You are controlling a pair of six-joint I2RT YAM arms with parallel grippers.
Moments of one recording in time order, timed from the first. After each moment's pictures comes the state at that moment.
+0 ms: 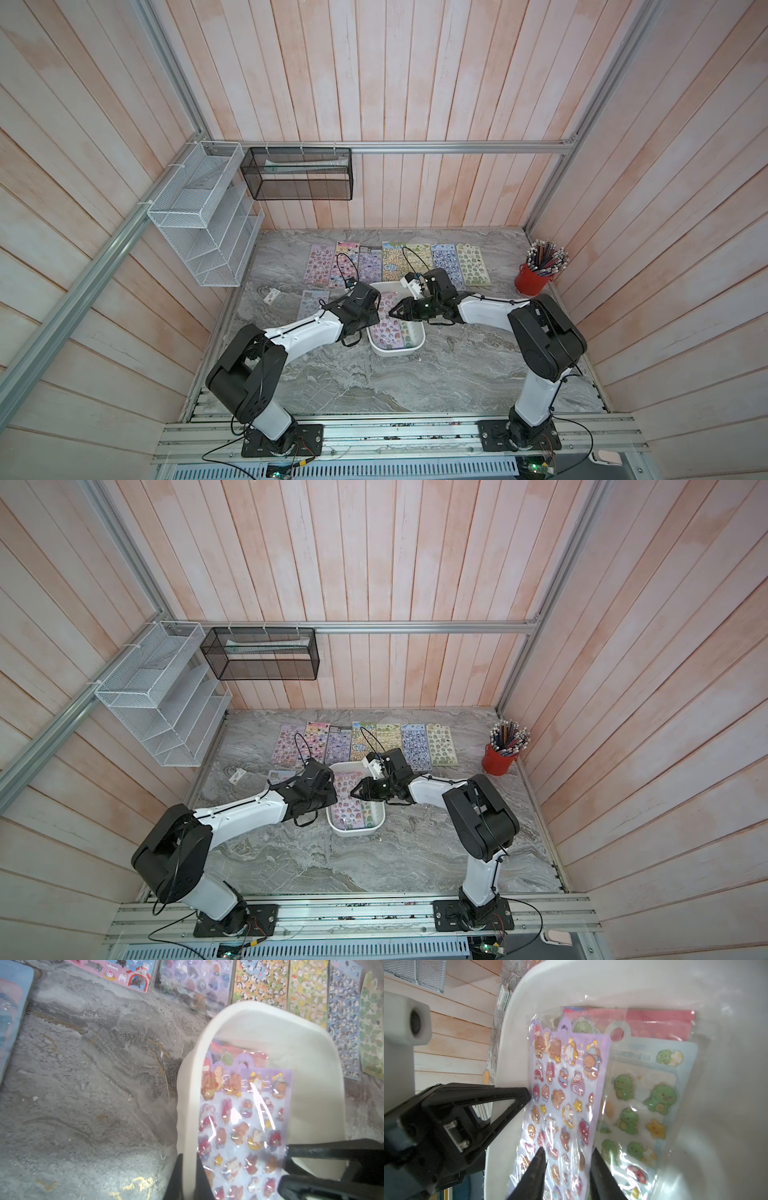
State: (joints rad) left arm -0.64 1.60 0.92 -0.28 -0.16 -0.81; right arm 0.57 1.83 0.99 0.03 -0.66 0.54
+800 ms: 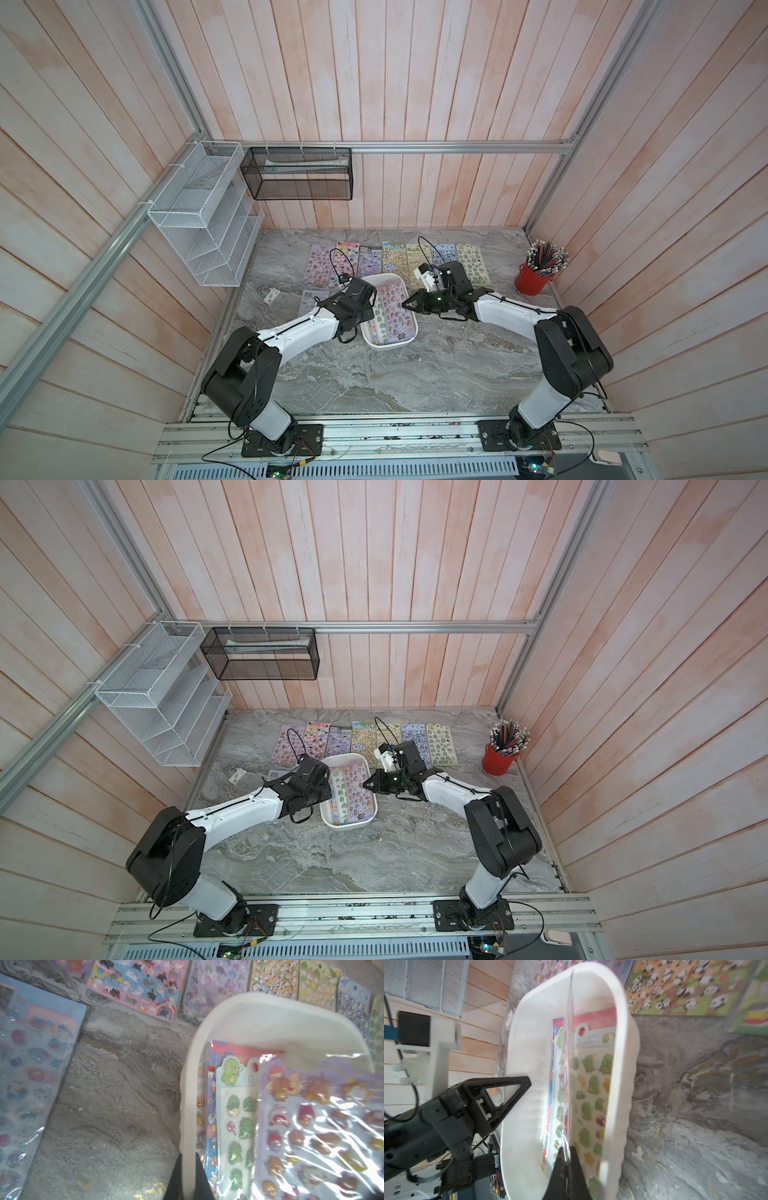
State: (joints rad) left arm -0.60 1.55 0.94 -0.34 -0.22 -0.79; right arm 0.49 1.64 0.98 -0.09 -0.64 0.55
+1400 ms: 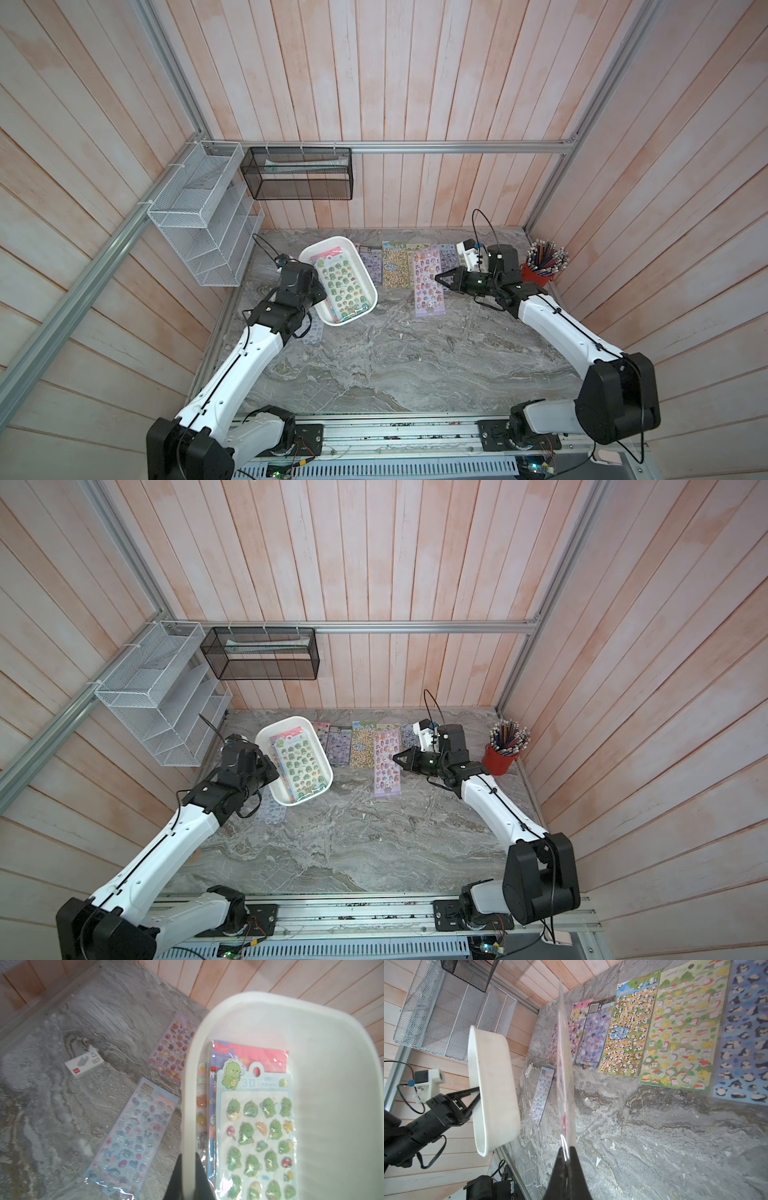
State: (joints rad) left arm -0.26 1.09 0.96 -0.55 -0.22 -0.66; right arm 0.28 1.39 0.99 -0.22 -0.68 0.56
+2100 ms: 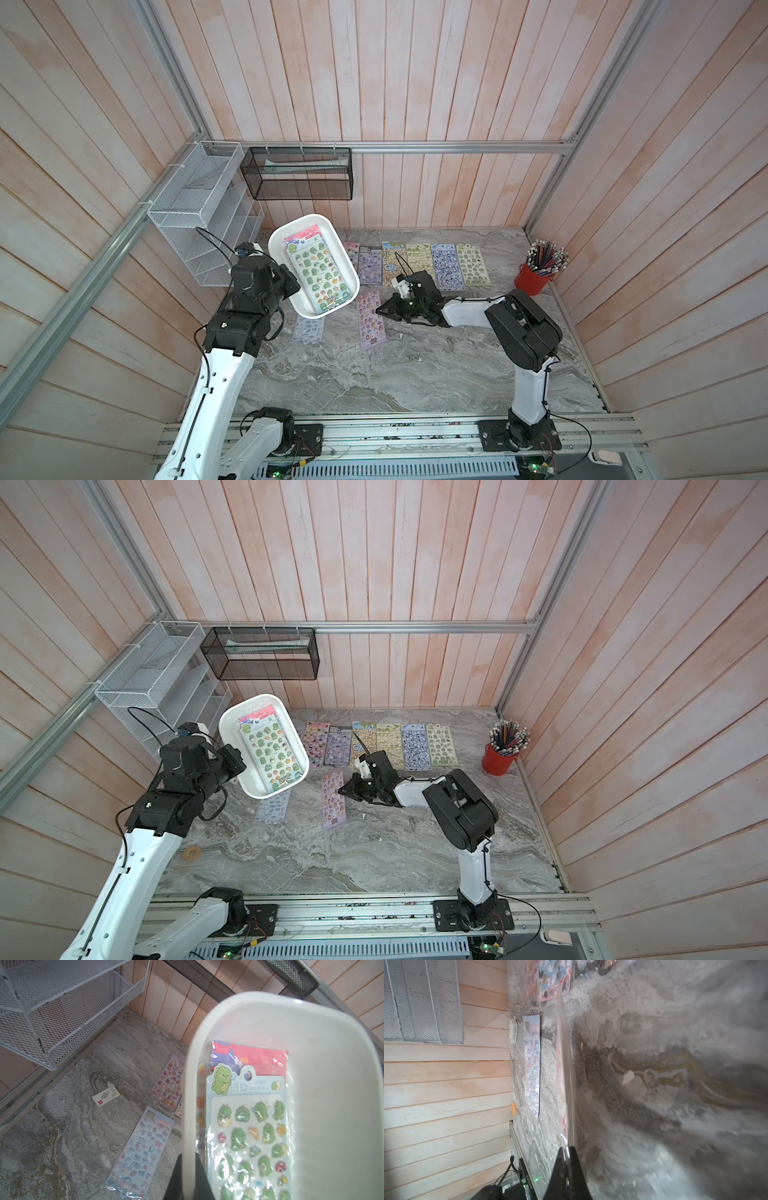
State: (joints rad) left arm -0.12 0.96 1.14 -0.69 -0.10 -0.57; right arm 0.68 2.00 1.07 0.29 -0.60 0.99
